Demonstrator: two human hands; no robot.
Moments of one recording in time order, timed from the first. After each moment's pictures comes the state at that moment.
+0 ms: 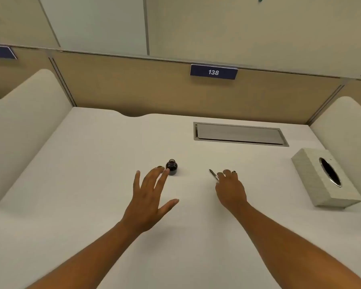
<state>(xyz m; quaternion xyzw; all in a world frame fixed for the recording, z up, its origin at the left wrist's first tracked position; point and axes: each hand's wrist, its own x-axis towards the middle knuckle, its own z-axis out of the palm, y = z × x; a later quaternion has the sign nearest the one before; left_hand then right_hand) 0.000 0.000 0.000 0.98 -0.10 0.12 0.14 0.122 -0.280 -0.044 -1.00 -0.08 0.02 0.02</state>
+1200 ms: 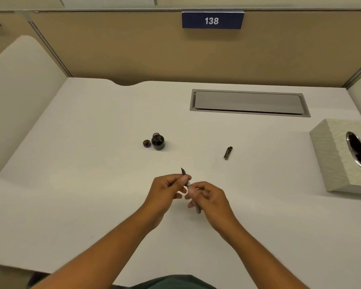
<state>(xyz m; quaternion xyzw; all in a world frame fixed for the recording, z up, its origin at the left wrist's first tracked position) 0.010 -0.146 0.002 0.67 0.22 -0.09 0.70 0.026 -0.313 -0.004 -0.72 0.03 0.27 0.64</state>
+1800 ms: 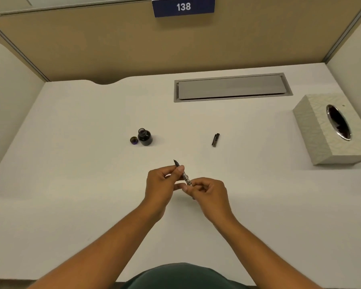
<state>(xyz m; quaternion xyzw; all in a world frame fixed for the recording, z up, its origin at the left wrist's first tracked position) 0.018 -0.172 -0.007 0.67 0.24 -0.05 0.70 0.013 -0.323 -0.024 -0.75 0.09 0.18 0.63</state>
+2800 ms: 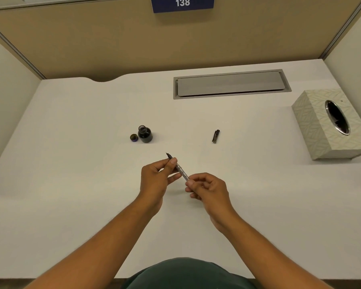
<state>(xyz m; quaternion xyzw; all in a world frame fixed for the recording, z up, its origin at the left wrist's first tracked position) 0.020 -0.157 -0.006 0.61 0.28 -0.03 0.74 0.005 -0.319 -0.021 -0.62 0.16 0.21 0.74</state>
